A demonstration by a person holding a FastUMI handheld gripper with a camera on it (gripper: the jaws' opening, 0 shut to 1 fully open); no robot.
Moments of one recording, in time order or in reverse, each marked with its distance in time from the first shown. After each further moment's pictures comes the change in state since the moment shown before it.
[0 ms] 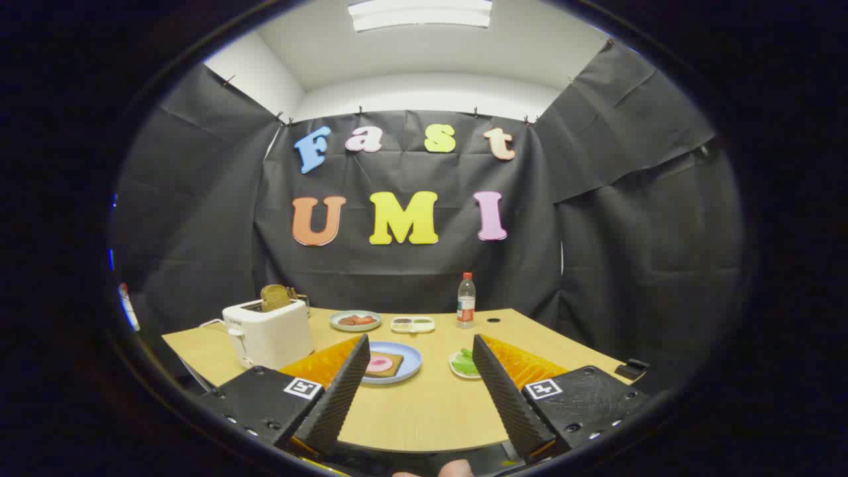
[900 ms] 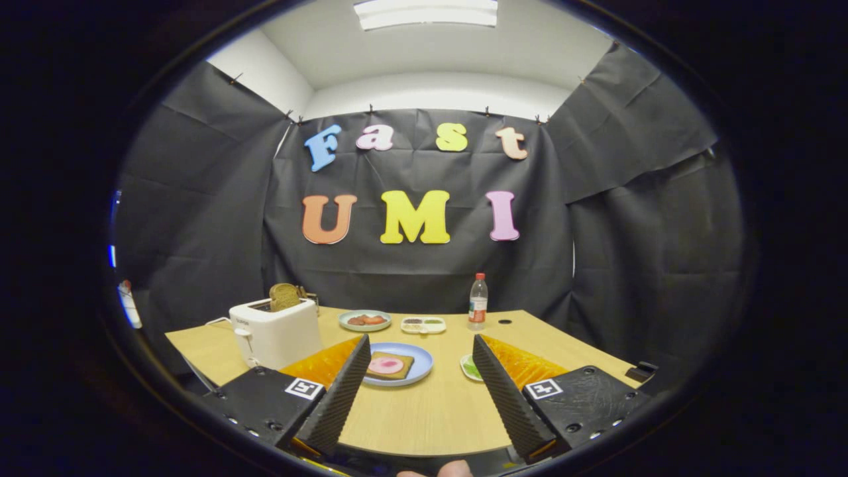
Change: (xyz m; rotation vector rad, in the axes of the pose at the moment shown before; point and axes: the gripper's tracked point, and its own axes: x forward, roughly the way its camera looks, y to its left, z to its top) arm 0.011 0.007 0.001 -0.021 0.001 0.031
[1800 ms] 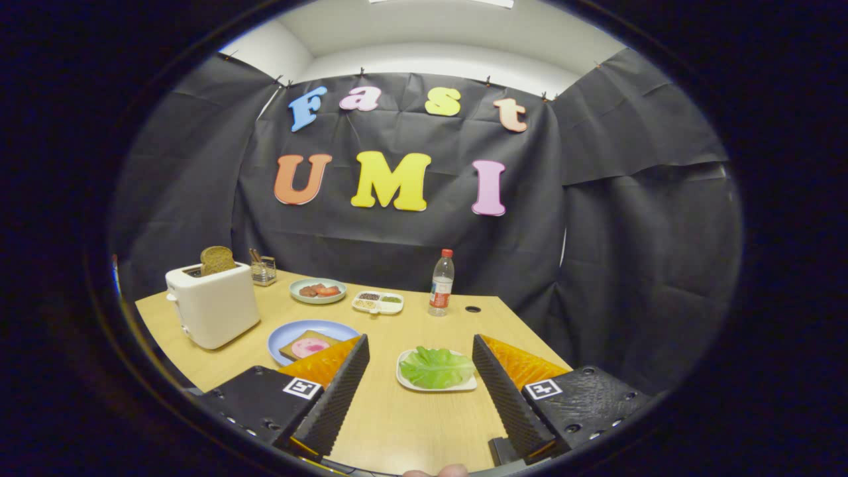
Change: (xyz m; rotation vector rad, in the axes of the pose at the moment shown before) arm 0.110 -0.111 -0.019 -0.116 0.202 -0.024
